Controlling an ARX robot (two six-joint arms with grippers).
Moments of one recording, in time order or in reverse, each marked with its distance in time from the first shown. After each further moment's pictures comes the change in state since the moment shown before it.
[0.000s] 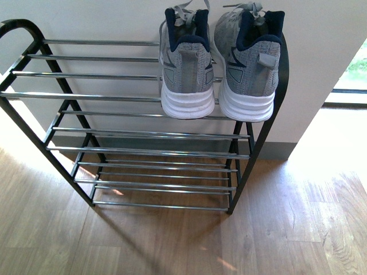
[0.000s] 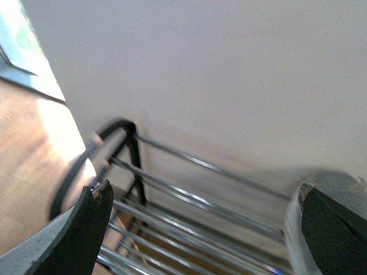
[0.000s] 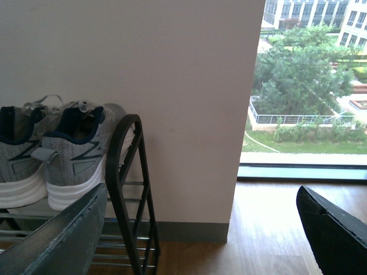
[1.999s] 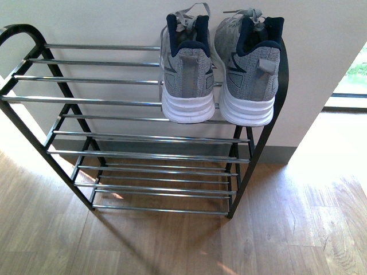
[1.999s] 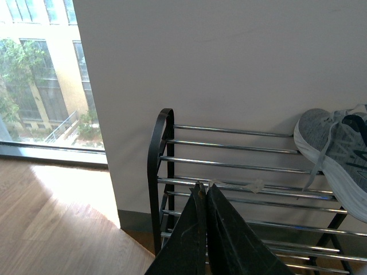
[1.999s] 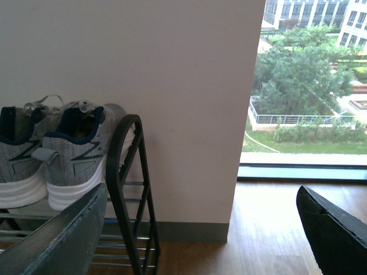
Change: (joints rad) left arm 0.379 -1.341 -1.003 -0.004 0.589 0.329; right arm 0.000 0.000 0.000 0.000 0.000 0.000
